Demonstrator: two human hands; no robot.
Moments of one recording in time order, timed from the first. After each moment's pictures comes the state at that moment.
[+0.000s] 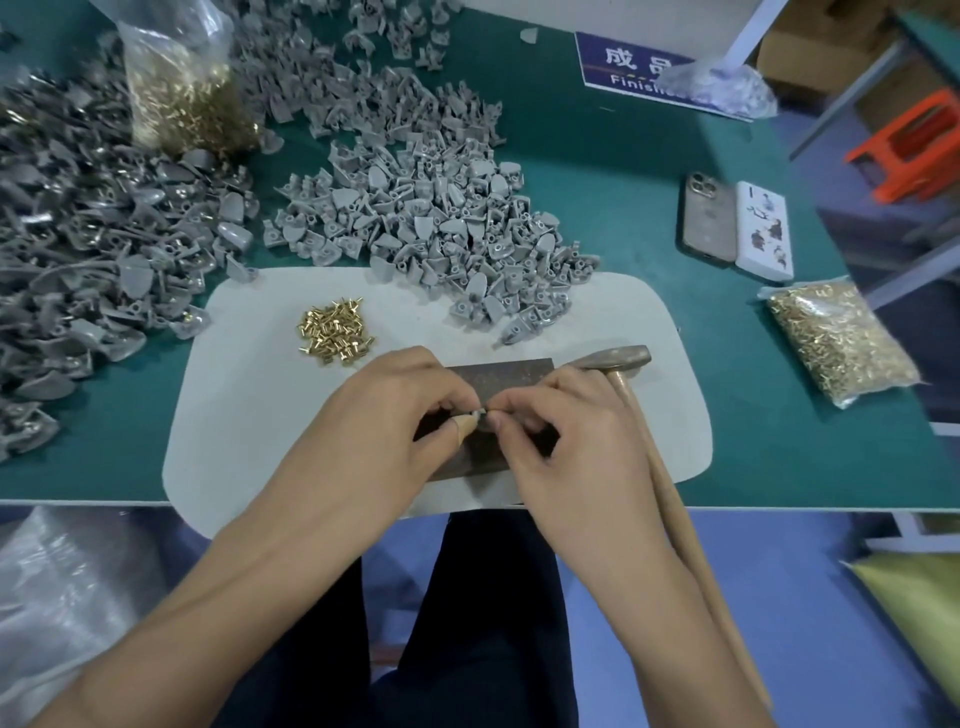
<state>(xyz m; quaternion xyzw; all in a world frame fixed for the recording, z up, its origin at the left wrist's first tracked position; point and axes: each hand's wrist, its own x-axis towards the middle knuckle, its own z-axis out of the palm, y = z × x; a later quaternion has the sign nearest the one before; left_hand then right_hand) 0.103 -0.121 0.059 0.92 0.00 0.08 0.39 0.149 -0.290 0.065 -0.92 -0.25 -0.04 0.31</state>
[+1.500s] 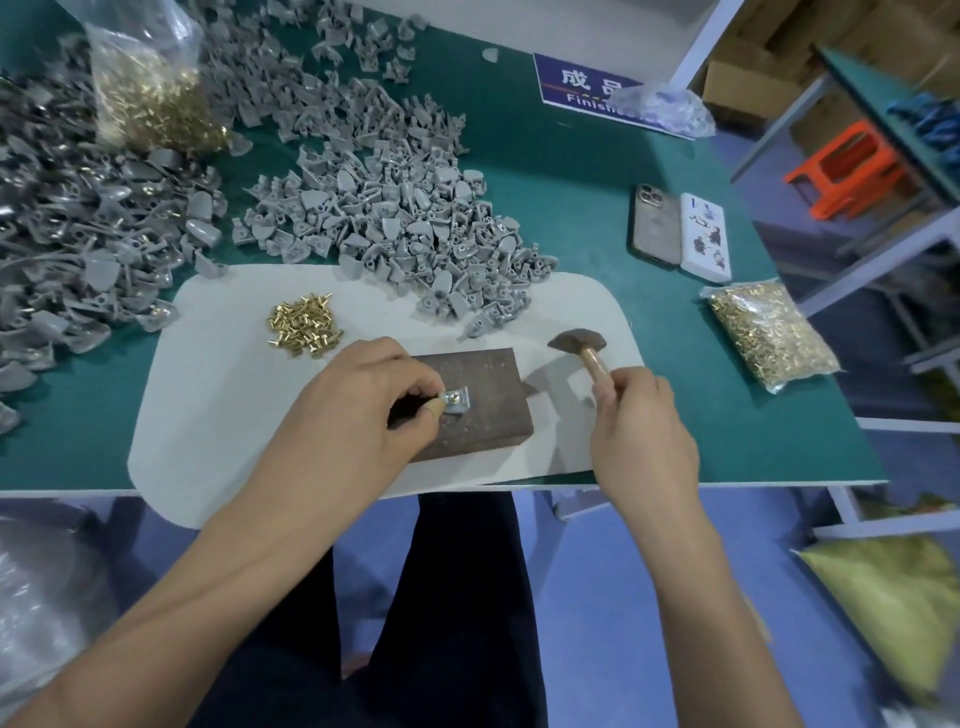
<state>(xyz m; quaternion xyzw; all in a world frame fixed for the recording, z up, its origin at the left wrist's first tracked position) 0.097 -0.129 0.049 0.91 0.02 0.13 0.39 0.180 -0.362 0.044 -0.98 -0.01 0.01 0.18</state>
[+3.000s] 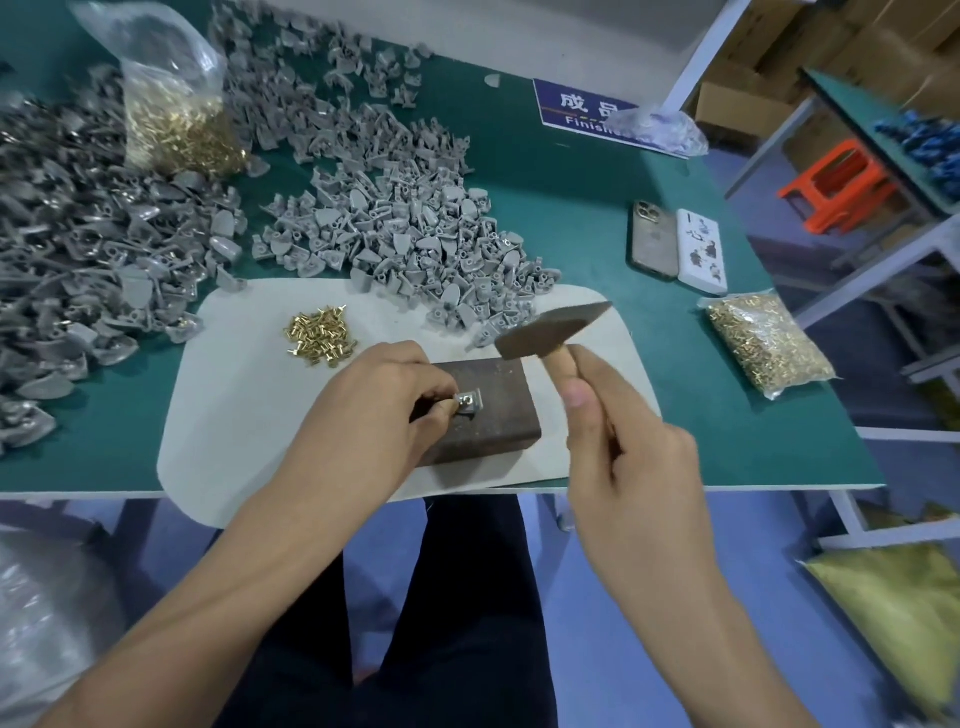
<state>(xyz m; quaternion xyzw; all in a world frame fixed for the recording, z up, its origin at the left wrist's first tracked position) 0.105 -0.125 0.051 0.93 -0.01 0.13 0.35 0.115 -0.330 0.094 -0.92 -0.17 -0.07 0.34</state>
